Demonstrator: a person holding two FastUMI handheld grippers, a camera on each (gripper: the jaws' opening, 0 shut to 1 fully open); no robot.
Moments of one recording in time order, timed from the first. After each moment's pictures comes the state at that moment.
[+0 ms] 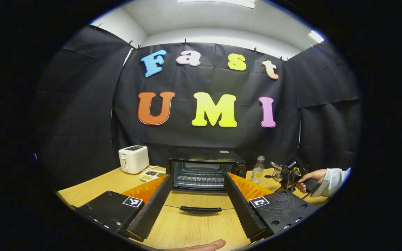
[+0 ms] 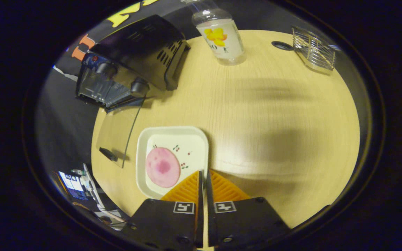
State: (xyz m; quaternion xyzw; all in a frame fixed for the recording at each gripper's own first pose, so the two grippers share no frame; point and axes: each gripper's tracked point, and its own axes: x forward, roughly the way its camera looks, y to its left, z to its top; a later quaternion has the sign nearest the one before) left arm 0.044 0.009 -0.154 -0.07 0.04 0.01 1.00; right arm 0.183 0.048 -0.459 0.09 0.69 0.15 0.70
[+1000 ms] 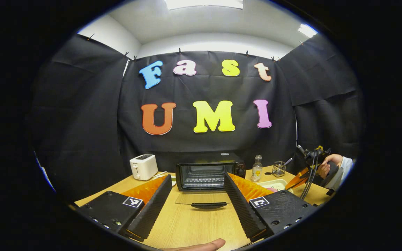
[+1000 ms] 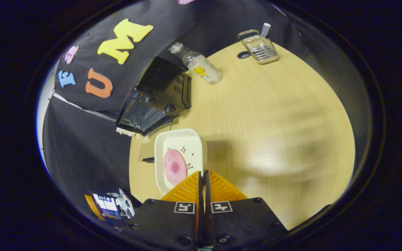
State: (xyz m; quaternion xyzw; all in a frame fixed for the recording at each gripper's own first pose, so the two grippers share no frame) left arm -0.029 0.020 -0.117 -0.02 0.02 0.01 1.00; right arm 0.121 0.020 -0.345 0.22 0.59 0.14 0.77
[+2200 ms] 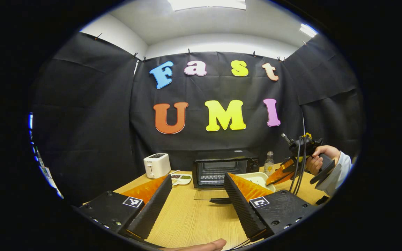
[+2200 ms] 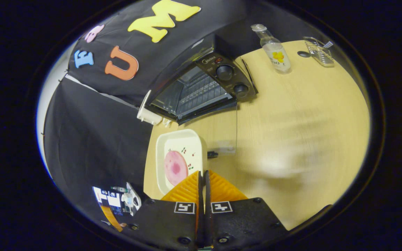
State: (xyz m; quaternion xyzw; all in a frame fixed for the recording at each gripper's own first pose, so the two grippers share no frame) left arm -0.045 0.081 -0.143 -0.02 0.02 0.04 1.00; right arm 0.123 0.219 -0.346 0.22 0.58 0.20 0.76
